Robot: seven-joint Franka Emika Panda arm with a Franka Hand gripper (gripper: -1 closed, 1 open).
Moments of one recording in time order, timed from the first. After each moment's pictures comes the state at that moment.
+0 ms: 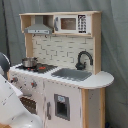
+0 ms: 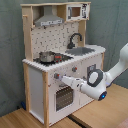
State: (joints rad) arm -1.11 -0.49 2.16 -2.15 -1.79 2.10 0.65
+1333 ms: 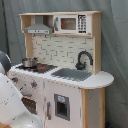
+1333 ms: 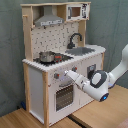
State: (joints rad) arm -1.07 -0.45 2.15 -2.21 -1.80 1.96 1.03
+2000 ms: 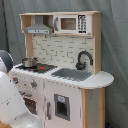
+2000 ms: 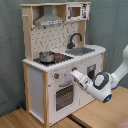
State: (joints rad) arm -1.06 -0.41 2.15 -2.30 -1.80 1.92 1.22
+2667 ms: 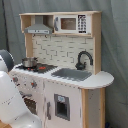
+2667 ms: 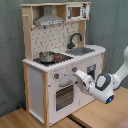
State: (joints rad) arm -1.04 -0.39 2.16 -2.34 -1.80 1.92 1.44
